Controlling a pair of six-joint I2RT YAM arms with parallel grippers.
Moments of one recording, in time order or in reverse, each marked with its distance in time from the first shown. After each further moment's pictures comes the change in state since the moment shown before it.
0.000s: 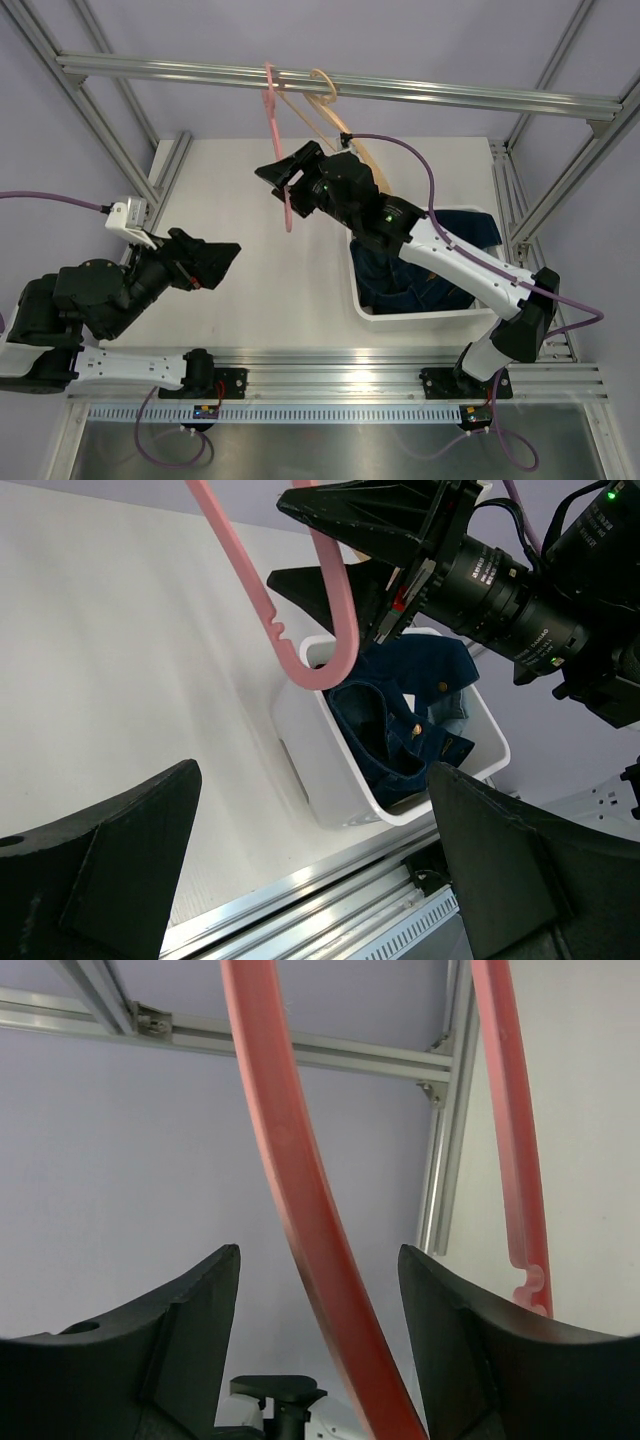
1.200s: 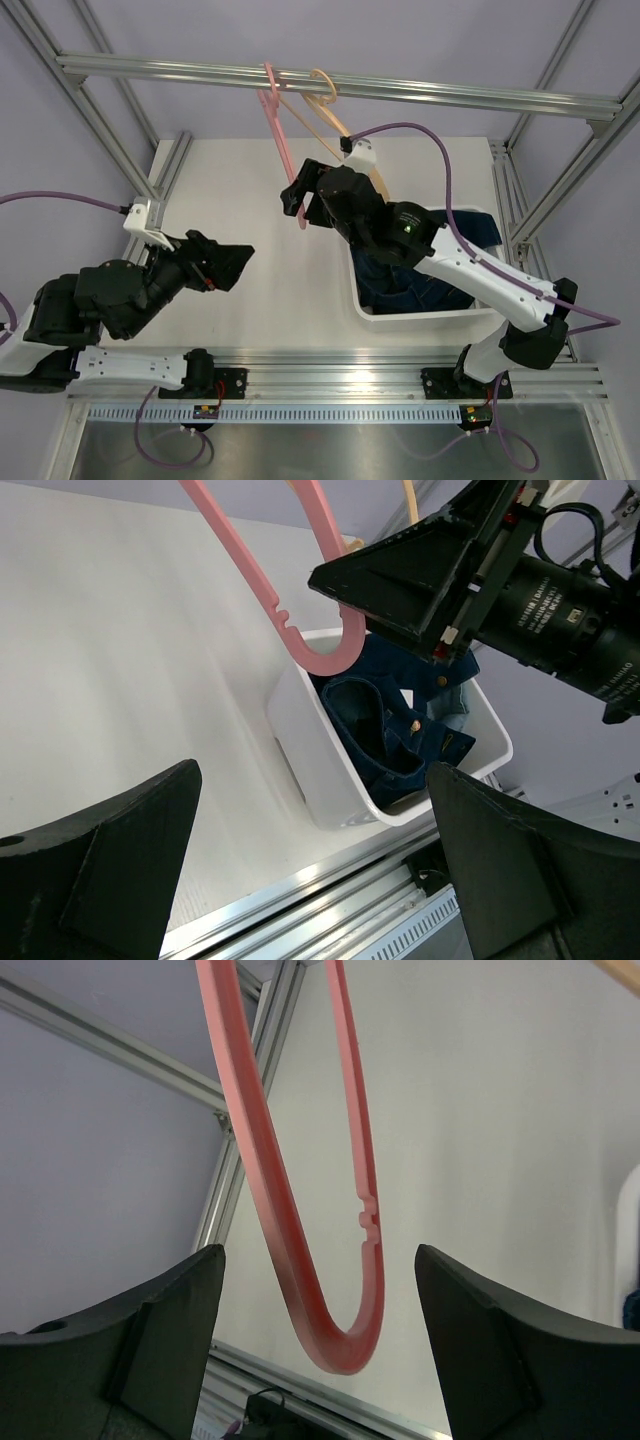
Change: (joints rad) left arm 0.000 0.018 -0.046 0.064 0.011 0.017; right arm 0.111 -0.047 0.130 -0.421 0.343 -0.436
